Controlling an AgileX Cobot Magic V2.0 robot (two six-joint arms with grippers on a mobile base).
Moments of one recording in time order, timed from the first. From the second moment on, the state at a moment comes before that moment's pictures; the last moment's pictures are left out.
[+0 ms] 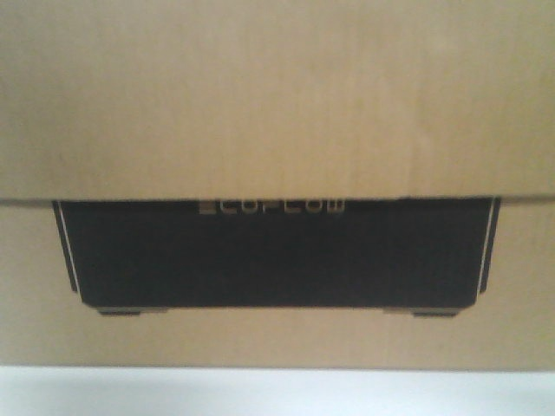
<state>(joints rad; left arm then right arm) -0.26 1.38 -1.32 0.03 1.01 -0.13 0.00 1.35 -1.22 0.23 0.90 -0.21</state>
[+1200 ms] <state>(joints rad) -0.26 1.34 -1.43 -0.01 1.06 -0.11 -0.01 1.21 -1.27 0.24 0.92 -0.20</state>
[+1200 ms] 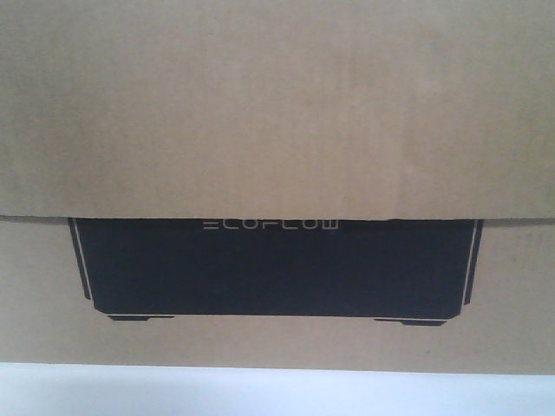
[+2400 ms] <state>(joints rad) -0.26 0.24 -0.58 0.07 0.68 -0.09 -0.05 0.11 -0.56 0.21 0.66 -0.18</state>
